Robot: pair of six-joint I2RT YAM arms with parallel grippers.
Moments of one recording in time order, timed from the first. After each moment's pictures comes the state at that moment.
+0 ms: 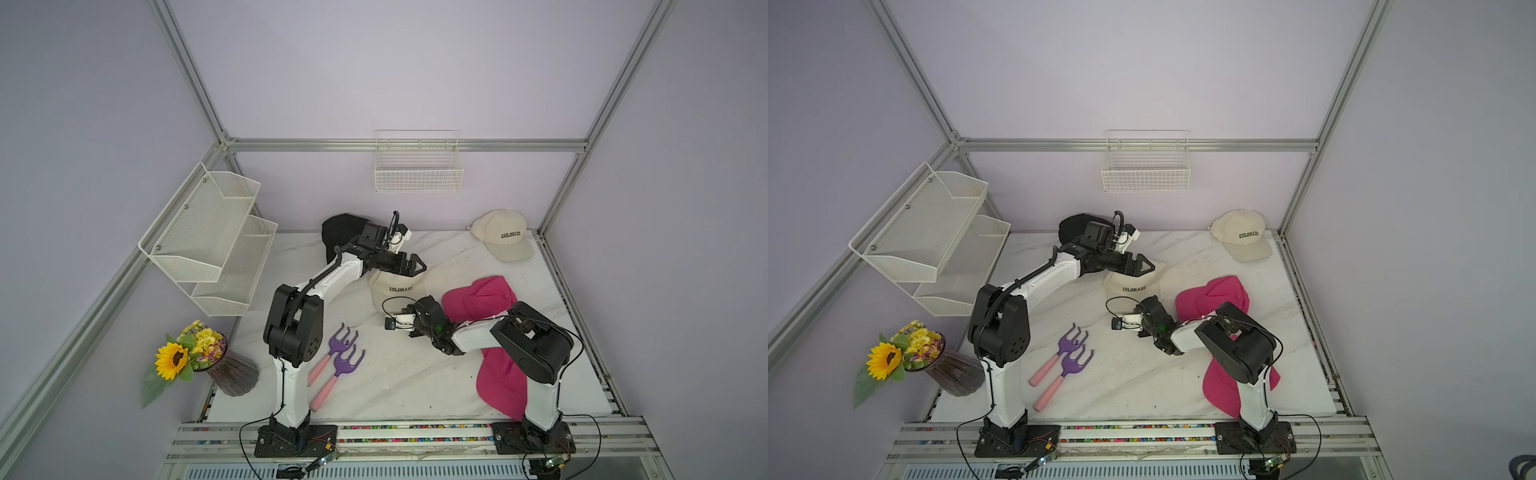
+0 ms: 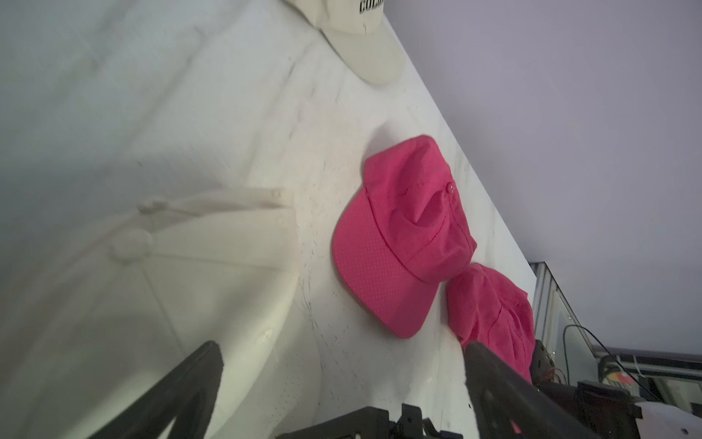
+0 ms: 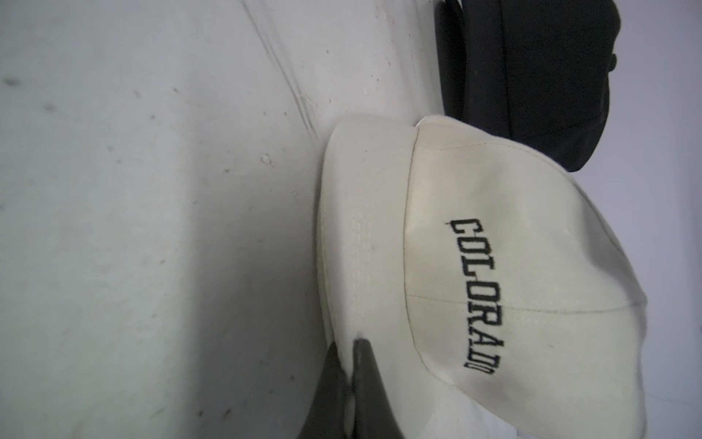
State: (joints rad) left arm -0.43 2.01 1.61 -0.40 0.64 -0.24; right arm 0.75 1.94 0.84 0.51 0.12 -1.03
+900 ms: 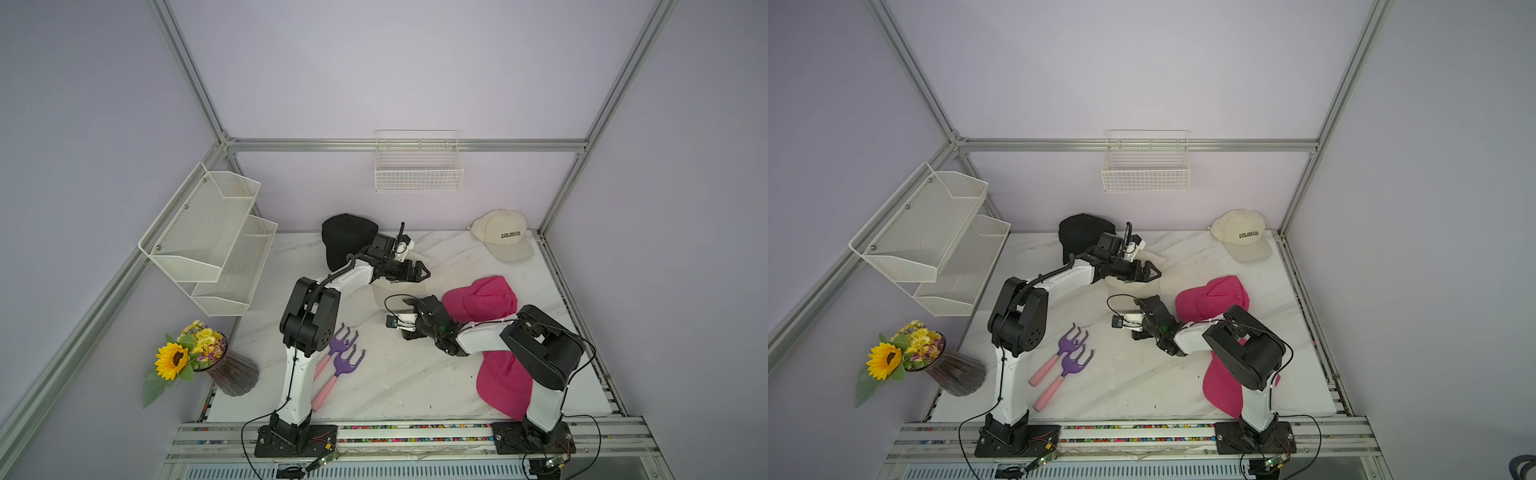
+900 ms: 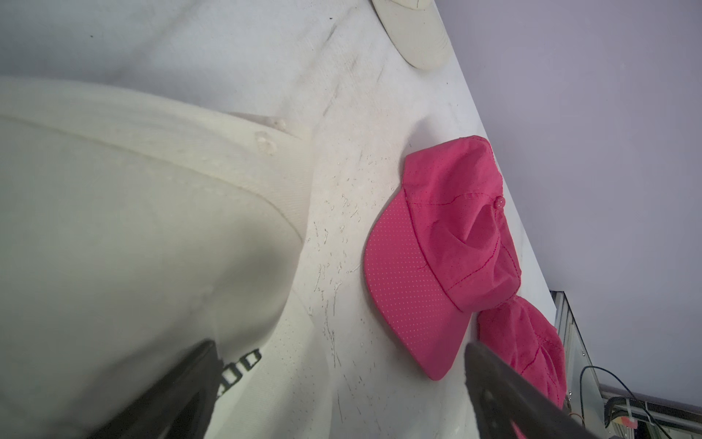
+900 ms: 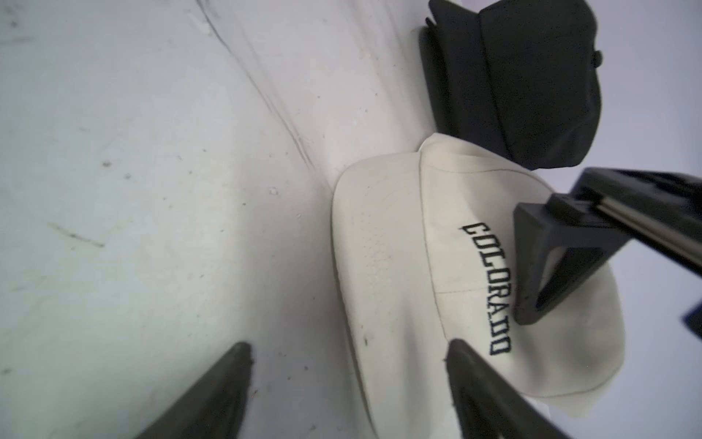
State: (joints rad) left arm -0.45 2.15 1.66 -0.28 0.57 -0.34; right arm 0.76 1.83 0.80 0.48 0.05 -0.93
